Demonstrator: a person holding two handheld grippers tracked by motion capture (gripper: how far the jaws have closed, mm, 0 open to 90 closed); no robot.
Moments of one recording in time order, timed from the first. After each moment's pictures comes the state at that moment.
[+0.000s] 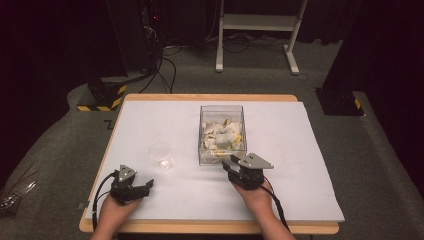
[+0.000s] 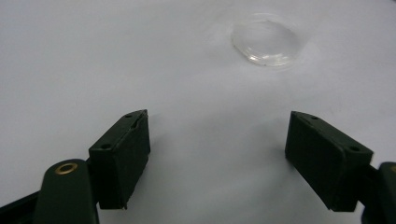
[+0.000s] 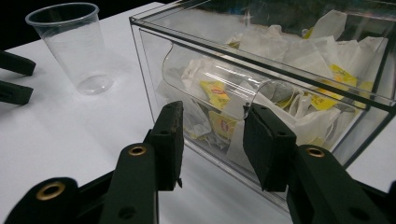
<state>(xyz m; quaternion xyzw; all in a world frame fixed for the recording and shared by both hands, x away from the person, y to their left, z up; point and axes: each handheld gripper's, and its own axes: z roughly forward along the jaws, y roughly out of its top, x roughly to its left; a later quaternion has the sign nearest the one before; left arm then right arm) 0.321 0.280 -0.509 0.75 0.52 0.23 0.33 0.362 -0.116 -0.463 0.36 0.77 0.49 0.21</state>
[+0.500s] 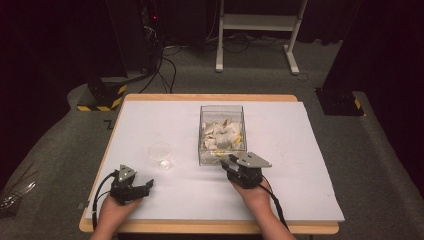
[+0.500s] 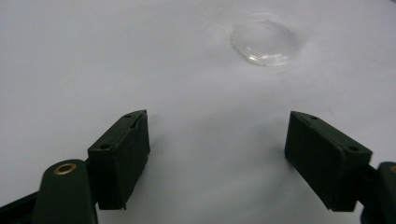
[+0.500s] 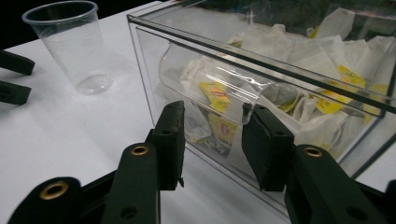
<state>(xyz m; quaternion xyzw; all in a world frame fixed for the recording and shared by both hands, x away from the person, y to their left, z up) 0.321 0.280 -0.508 0.75 0.52 0.23 0.33 0.367 -0.112 -0.466 0.35 0.77 0.49 0.21</state>
